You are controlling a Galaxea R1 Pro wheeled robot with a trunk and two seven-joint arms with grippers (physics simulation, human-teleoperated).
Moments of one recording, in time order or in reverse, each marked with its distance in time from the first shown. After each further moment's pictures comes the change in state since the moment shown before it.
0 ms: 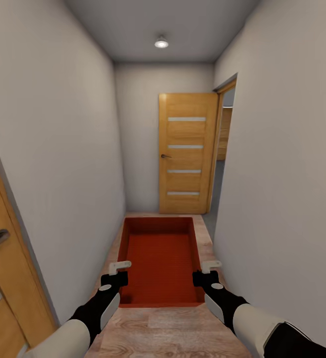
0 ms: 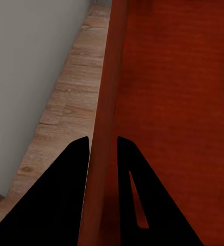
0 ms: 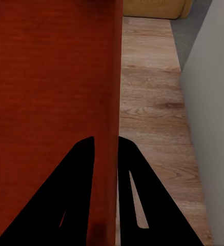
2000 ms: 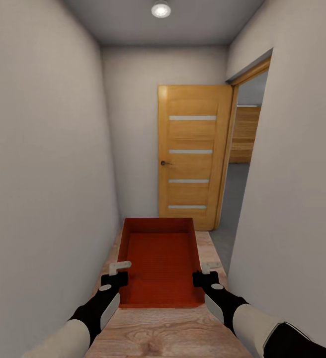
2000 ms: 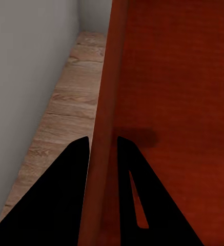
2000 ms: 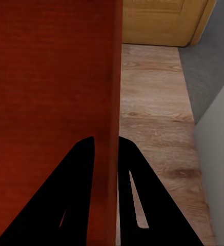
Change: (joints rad) left arm 0.001 0.000 -0.003 0.000 0.001 0.004 0.002; right arm 0.000 0.002 0.003 0.007 -0.008 -0.001 0.003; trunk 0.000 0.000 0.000
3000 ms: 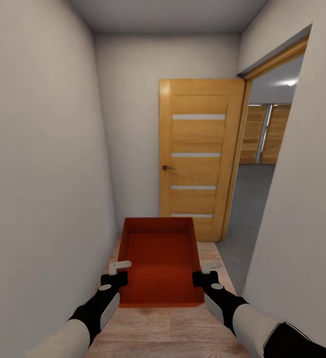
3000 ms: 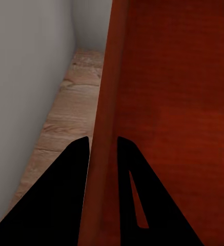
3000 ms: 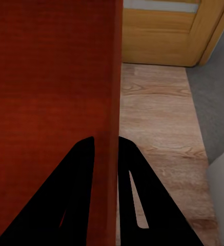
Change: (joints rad) left arm 0.000 0.001 0.000 -0.003 -0.001 0.000 -0.002; right arm 0.000 0.000 -0.001 -0.004 0.002 0.000 -0.004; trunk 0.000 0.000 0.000
